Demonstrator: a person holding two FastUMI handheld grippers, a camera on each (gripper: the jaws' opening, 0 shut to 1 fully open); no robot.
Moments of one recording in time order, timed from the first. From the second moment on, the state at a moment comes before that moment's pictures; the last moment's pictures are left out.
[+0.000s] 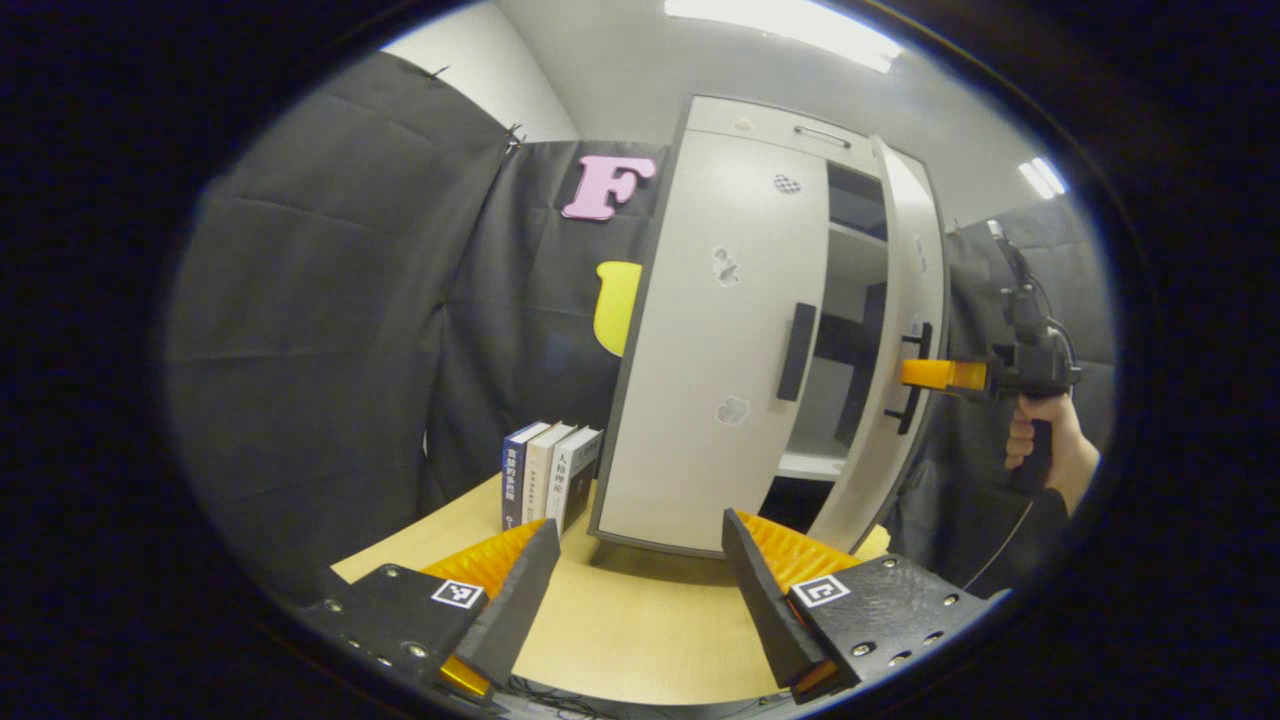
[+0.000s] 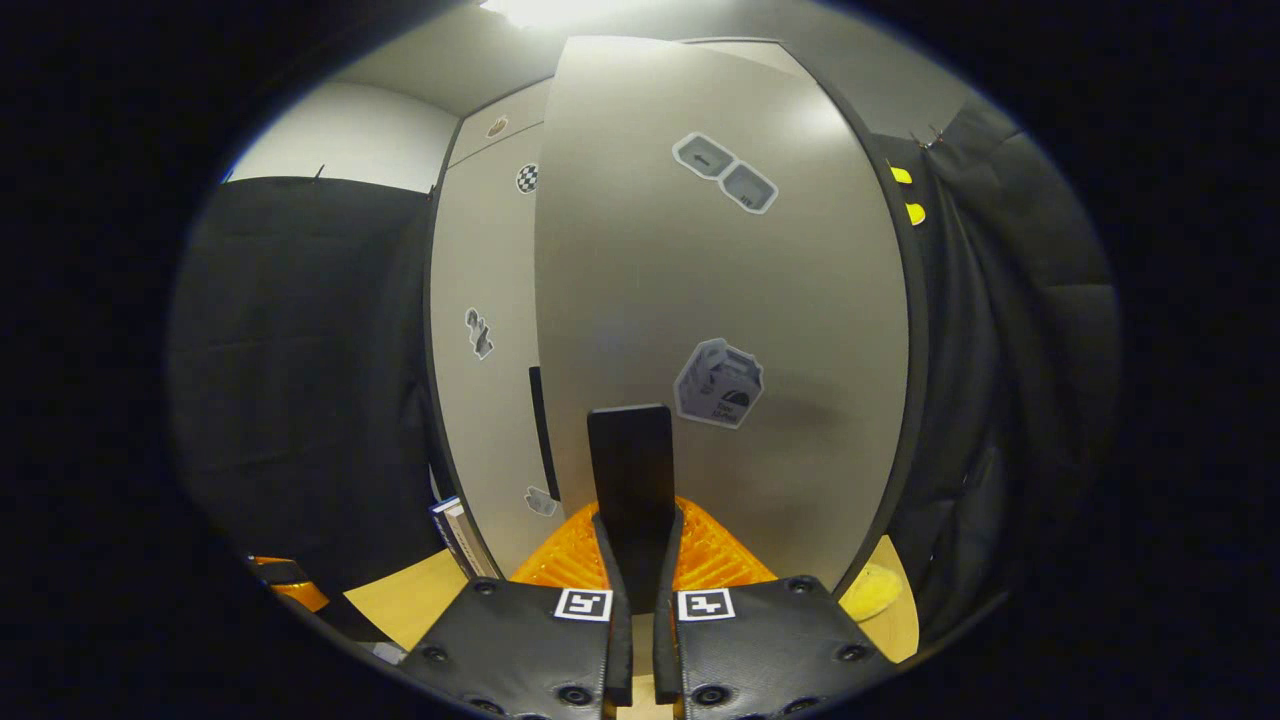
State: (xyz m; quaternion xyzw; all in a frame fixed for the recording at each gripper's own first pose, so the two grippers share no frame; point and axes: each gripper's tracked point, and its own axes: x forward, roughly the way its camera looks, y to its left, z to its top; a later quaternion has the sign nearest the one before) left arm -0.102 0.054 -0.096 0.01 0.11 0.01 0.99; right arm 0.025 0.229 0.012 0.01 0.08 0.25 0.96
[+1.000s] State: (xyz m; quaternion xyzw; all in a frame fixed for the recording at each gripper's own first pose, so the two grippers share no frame) left arm -0.189 -0.063 -0.131 0.00 0.13 0.00 0.99; right arm 0.006 0.178 0.014 0.04 0.07 0.31 0.95
